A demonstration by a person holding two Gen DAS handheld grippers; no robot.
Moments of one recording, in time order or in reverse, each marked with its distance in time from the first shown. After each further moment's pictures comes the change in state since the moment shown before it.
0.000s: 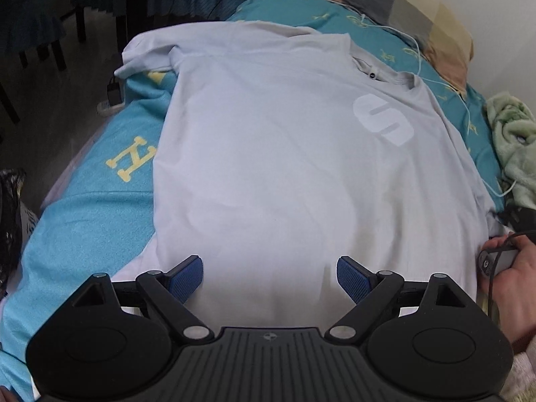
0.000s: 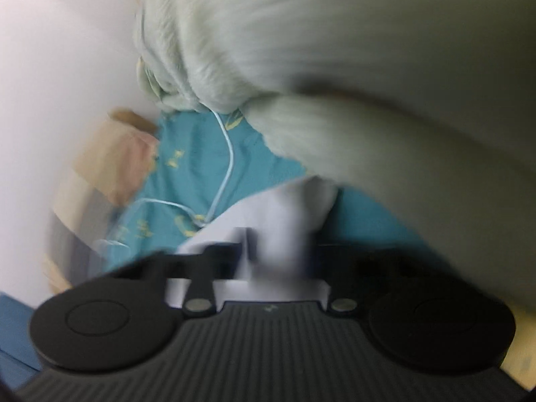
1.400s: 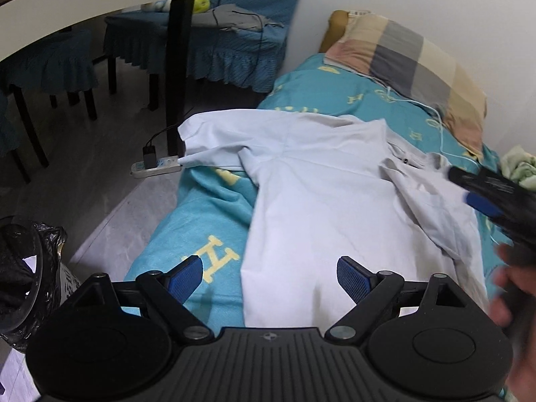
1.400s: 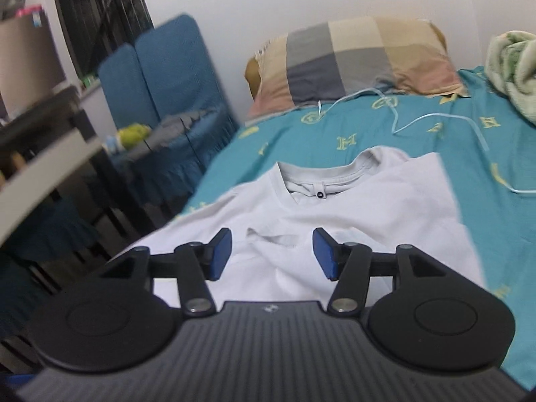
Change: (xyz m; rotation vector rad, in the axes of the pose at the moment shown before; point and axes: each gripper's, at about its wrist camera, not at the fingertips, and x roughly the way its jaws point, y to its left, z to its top) left arm -0.050 0.045 0.037 0.000 -0.227 0.064; right arm -0.173 0.159 -0.147 -0.929 0.280 0.586
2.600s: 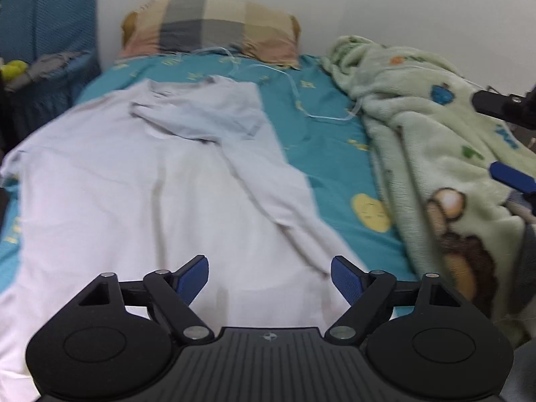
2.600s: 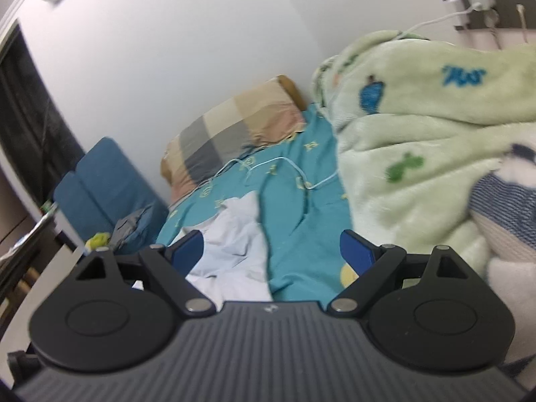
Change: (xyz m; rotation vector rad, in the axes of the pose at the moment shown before) left arm -0.059 -0.193 -0.172 0.531 0.030 -0.381; right arm -0.286 -0.151 -0.080 0.383 -0.249 -0.207
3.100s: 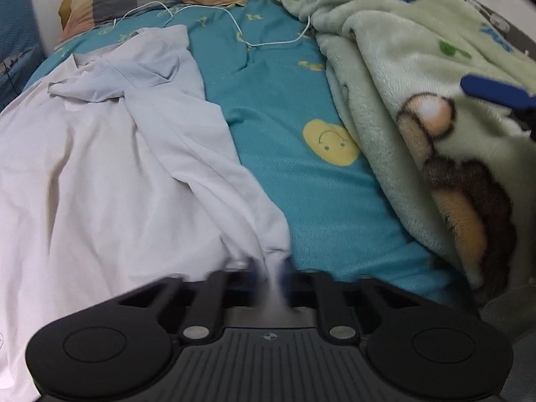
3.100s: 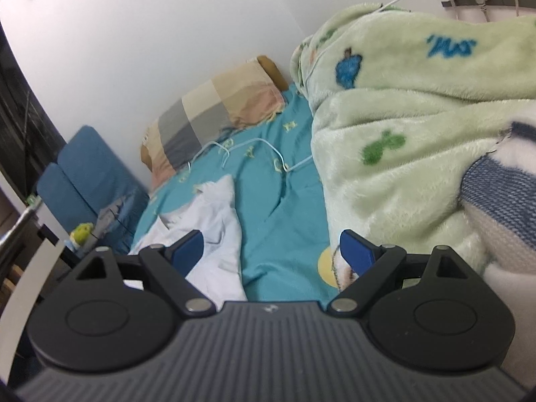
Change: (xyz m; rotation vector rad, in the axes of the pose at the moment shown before) left arm 0.065 -0.047 -0.013 0.092 0.188 -0.044; right arm 0.029 -0.017 -0.004 0.006 0.085 -0.040
